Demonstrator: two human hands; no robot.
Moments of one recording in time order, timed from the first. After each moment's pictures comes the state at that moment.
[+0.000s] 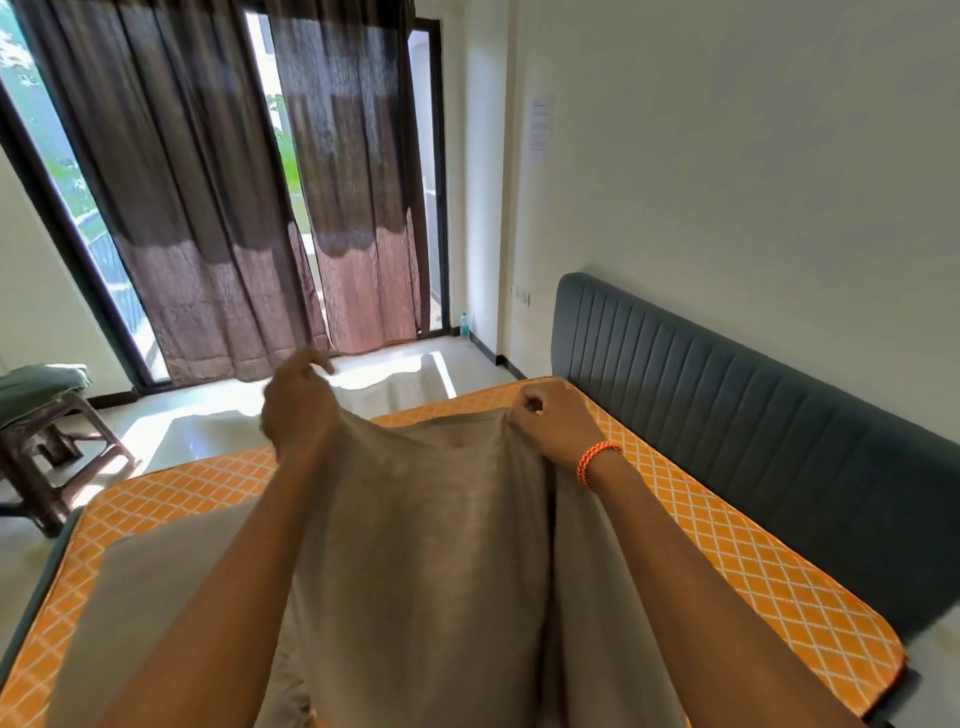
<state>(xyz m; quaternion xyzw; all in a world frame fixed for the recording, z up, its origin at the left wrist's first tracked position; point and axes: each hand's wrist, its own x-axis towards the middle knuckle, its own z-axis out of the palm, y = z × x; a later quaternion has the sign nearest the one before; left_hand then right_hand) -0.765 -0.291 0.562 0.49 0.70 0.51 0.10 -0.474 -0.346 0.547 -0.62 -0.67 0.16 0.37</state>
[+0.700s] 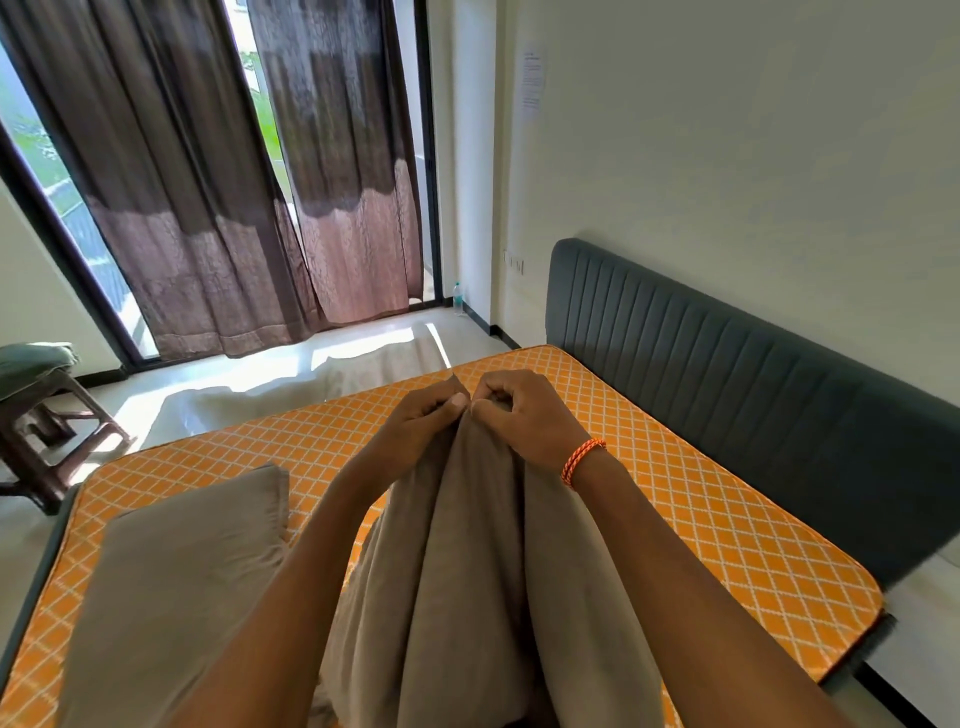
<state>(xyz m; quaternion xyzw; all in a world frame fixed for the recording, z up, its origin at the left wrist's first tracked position) -0.698 -0.344 0.519 0.77 0.30 0.37 0.42 -0.511 -0.387 0.543 -0.51 -0.74 0.19 0.41</state>
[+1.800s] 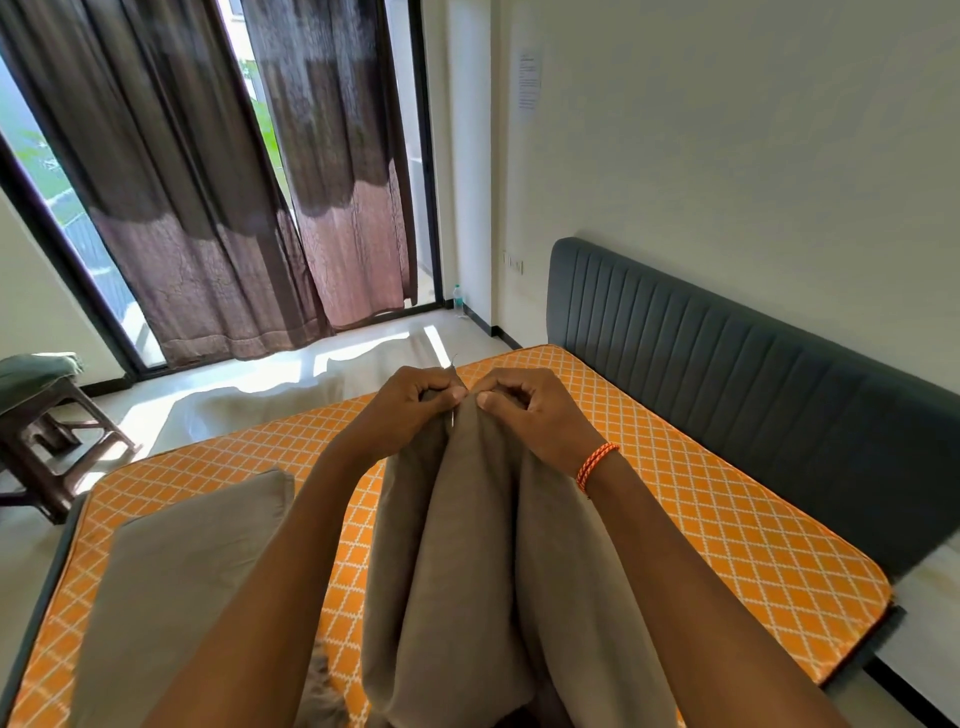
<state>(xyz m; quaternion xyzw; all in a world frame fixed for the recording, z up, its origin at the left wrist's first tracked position) -0.711 -0.332 0.544 0.82 0.34 0.33 0.33 -0.505 -0.389 0.535 -0.47 -0.72 0.22 0.47</state>
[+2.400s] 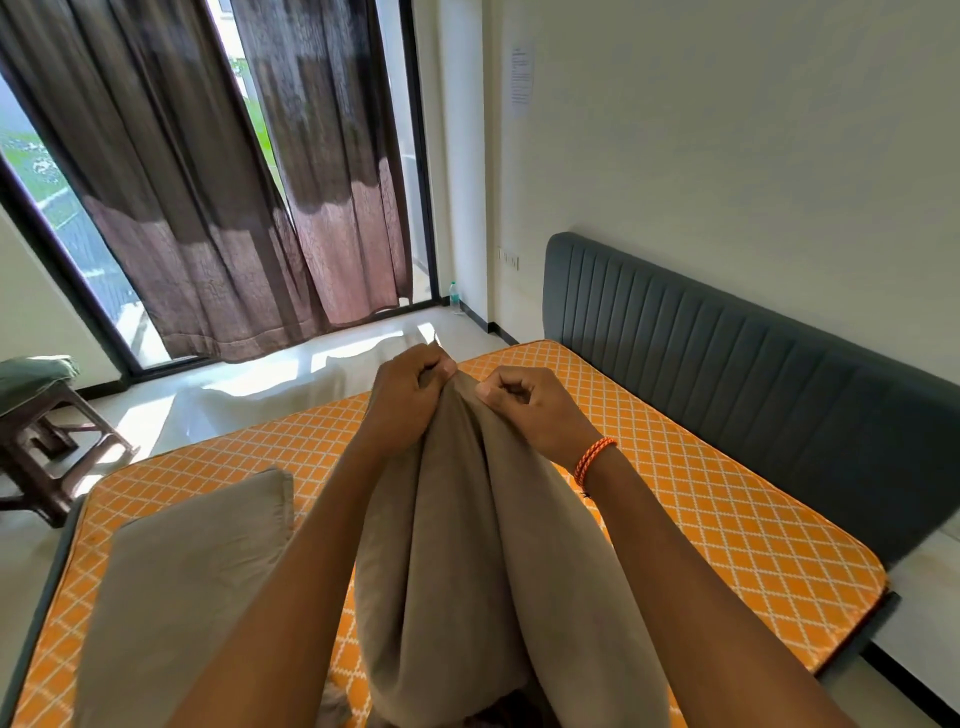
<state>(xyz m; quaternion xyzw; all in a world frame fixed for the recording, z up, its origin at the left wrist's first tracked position) -0.697 -0.330 0.532 0.78 0.42 0.43 0.20 -0.501 -0.392 0.529 -0.47 -0.69 0.27 0.48</state>
